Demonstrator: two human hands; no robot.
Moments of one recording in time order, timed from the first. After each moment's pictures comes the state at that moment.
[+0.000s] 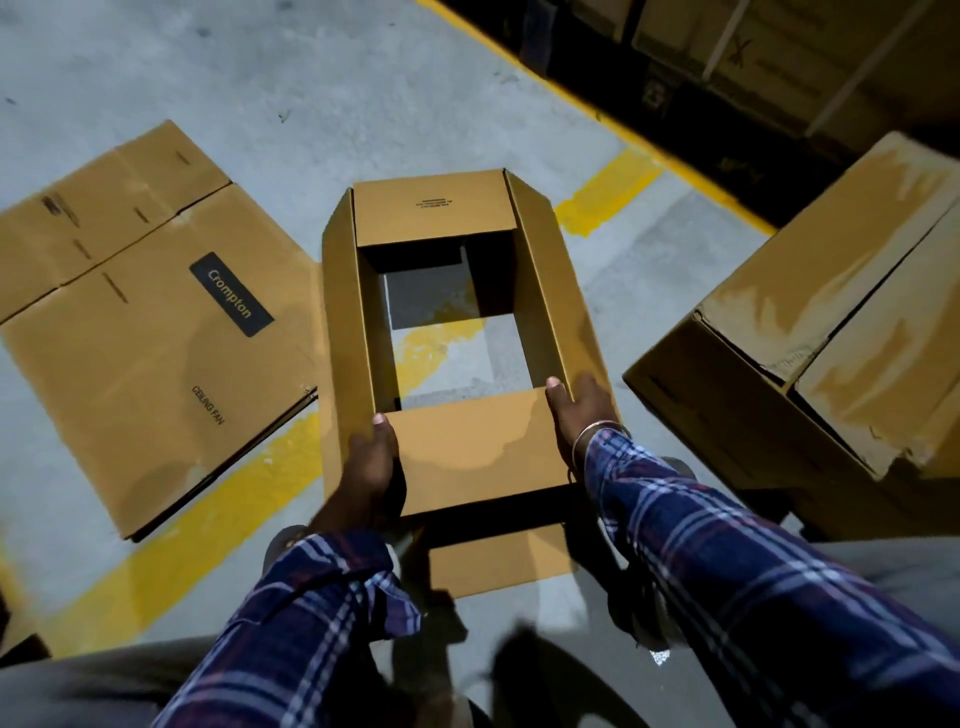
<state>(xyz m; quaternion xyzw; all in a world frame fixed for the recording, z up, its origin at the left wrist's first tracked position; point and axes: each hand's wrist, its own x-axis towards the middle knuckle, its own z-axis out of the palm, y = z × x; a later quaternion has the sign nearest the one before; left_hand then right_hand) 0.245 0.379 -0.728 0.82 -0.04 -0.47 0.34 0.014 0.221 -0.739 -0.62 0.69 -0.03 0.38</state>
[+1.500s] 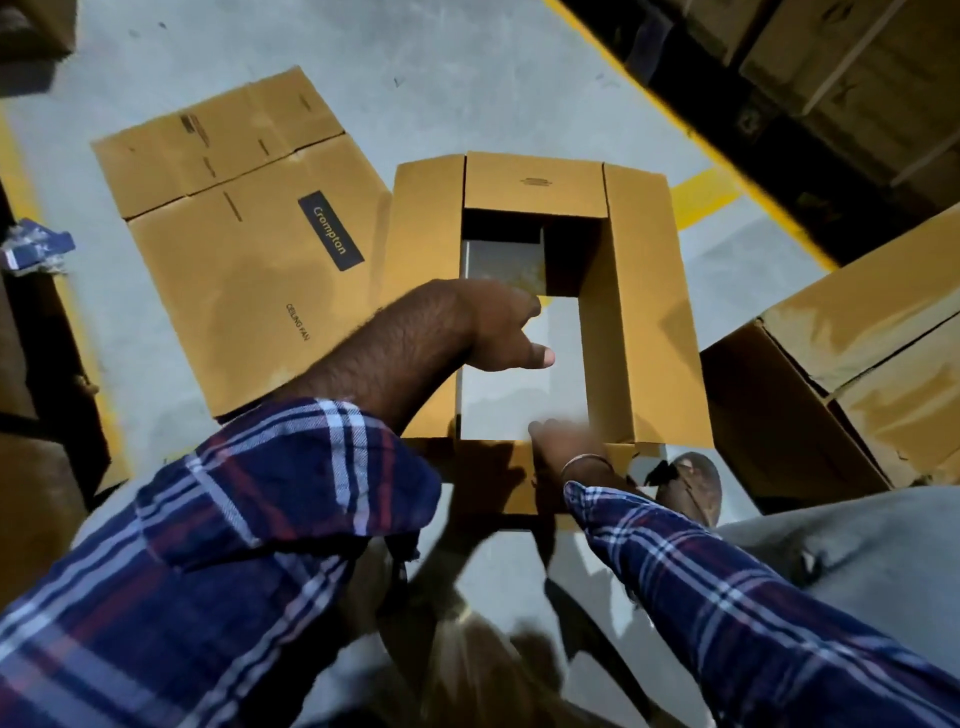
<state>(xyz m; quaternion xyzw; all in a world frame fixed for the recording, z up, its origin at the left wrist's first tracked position) 0.241 0.370 -0.462 0.71 -0.61 -0.34 -0.10 0.059 0.339 -0.708 -0.87 0.34 0.32 0.13</state>
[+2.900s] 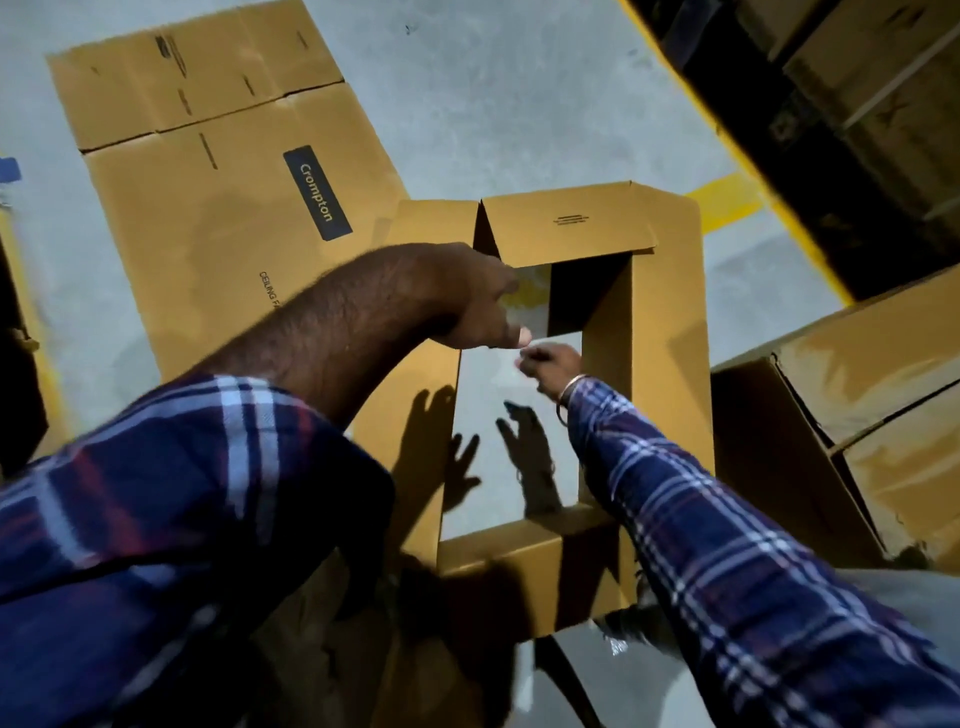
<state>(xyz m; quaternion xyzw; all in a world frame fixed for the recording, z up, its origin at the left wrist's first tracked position) 0.280 0.337 -0.474 0.72 -0.58 -0.35 -0.12 0.123 0.223 -0.746 -0.66 0.55 0.04 0.51</state>
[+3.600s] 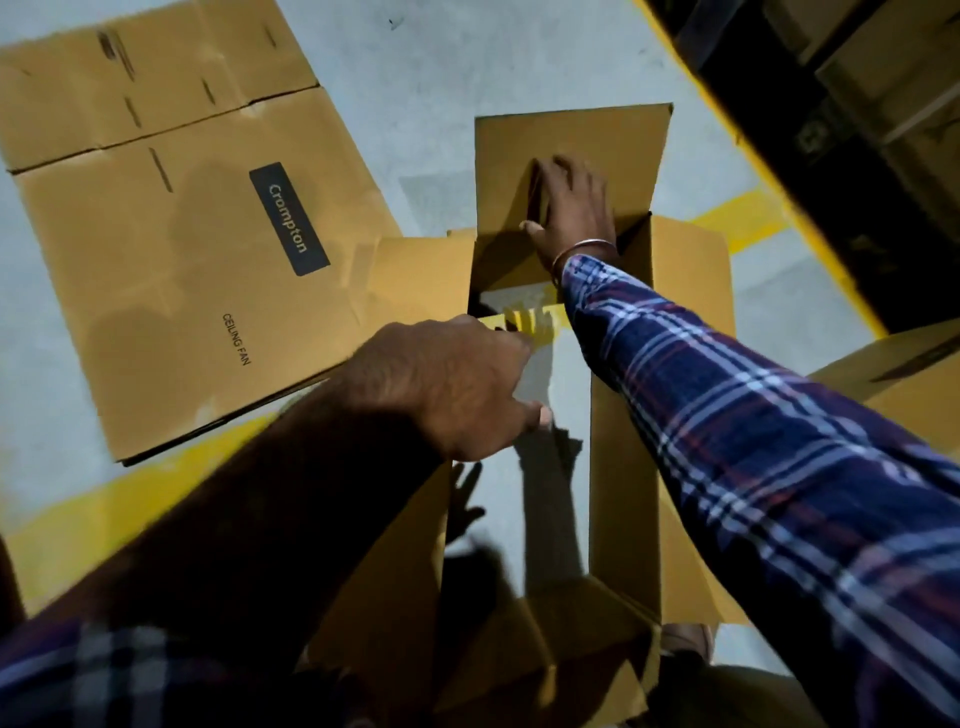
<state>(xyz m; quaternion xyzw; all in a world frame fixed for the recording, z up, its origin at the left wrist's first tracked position) 0.314 0.290 -0.508 0.71 -0.57 -0.39 -0.10 0.283 0.040 -0.694 -0.90 0.42 -0.05 0.11</state>
